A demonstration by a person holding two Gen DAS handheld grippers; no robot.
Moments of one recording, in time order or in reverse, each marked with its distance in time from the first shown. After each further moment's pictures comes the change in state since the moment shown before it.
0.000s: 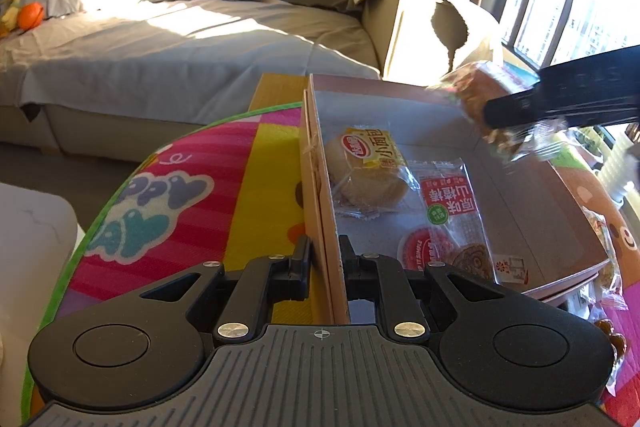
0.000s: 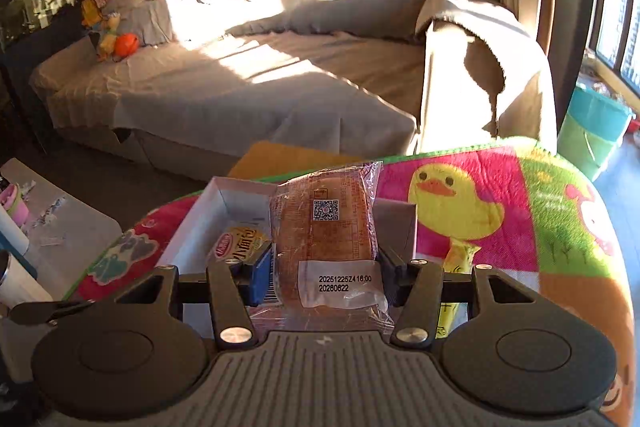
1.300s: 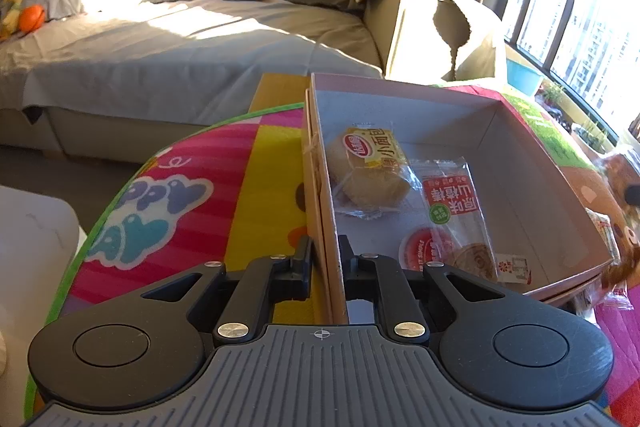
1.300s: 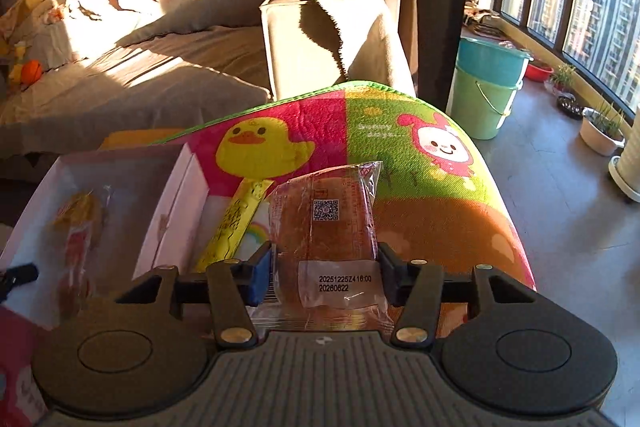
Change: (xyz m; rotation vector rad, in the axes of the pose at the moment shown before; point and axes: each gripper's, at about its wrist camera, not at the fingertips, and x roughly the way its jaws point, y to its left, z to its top) left arm 0.003 -0.003 0.003 0.006 0.004 0.013; right arm -0.084 -0.127 -0.091 0.103 -0.049 -0.207
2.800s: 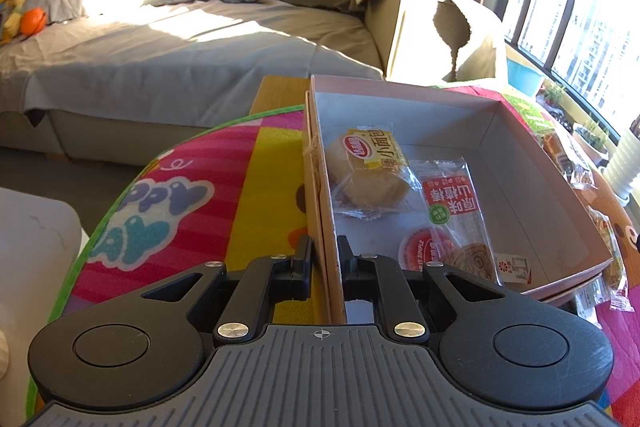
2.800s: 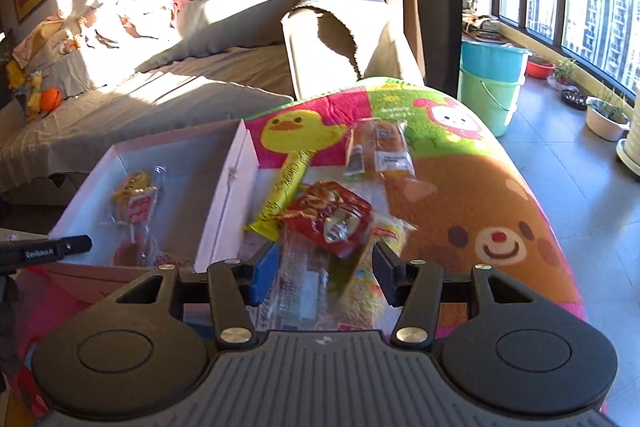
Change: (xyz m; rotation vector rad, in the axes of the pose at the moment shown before) left arm -0.001 -0.001 0.001 0.008 -0.003 0.006; right arm -0.022 0.025 -0.048 0.112 -0.074 0.027
